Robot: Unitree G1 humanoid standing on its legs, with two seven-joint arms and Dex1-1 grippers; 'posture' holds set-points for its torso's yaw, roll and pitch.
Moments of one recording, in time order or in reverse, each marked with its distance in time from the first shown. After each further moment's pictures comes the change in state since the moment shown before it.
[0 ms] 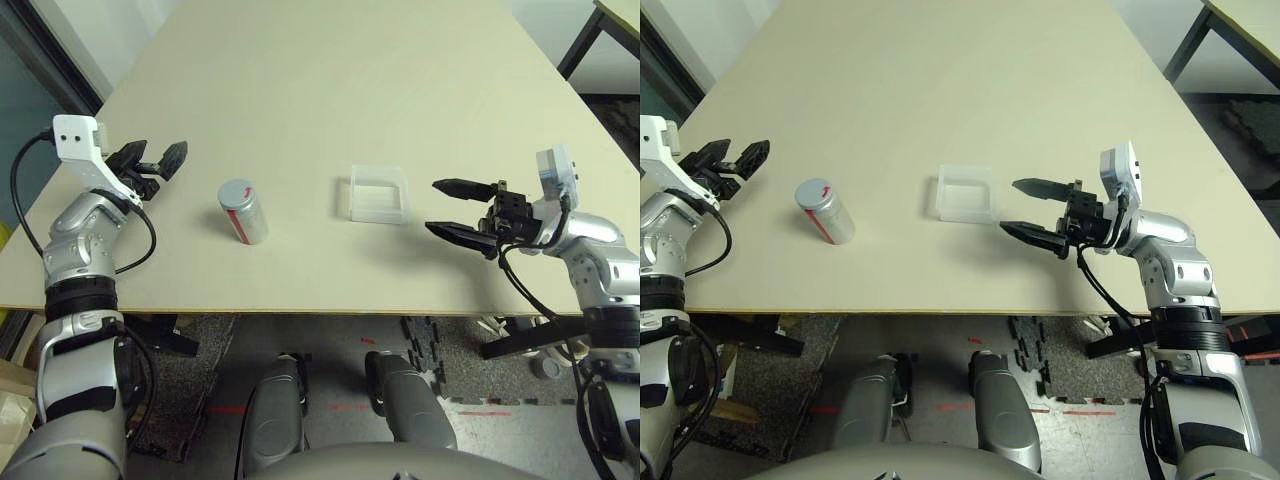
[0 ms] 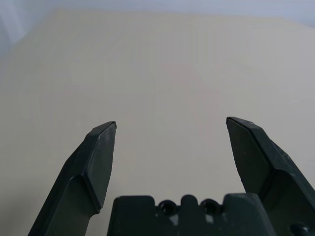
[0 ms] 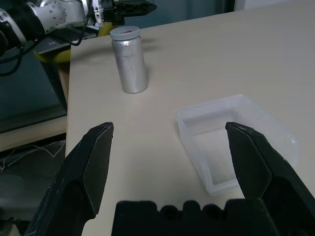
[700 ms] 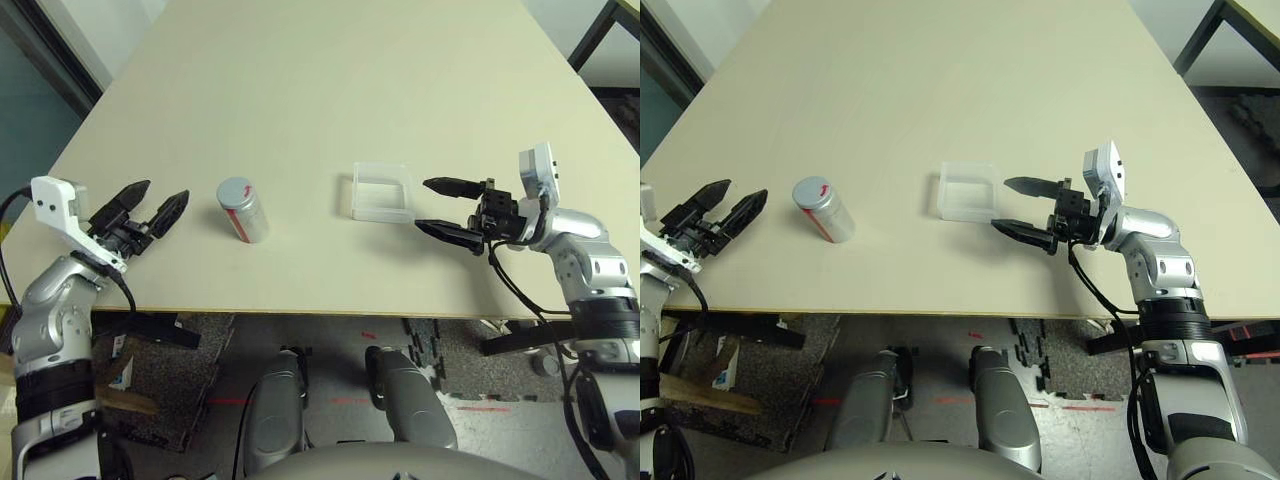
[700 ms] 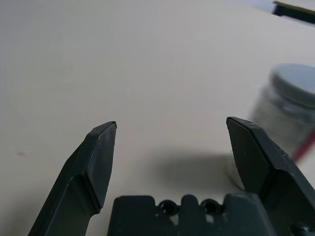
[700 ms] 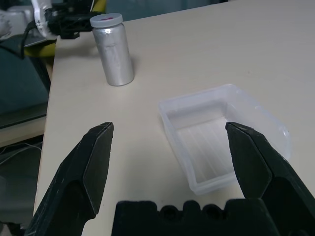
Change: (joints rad) left arm 0.439 -0.060 0.052 -0.394 -0.127 -0.036 -0.163; right arm -0.035 0.034 0.016 0.090 -0.052 -0.073 -0.019
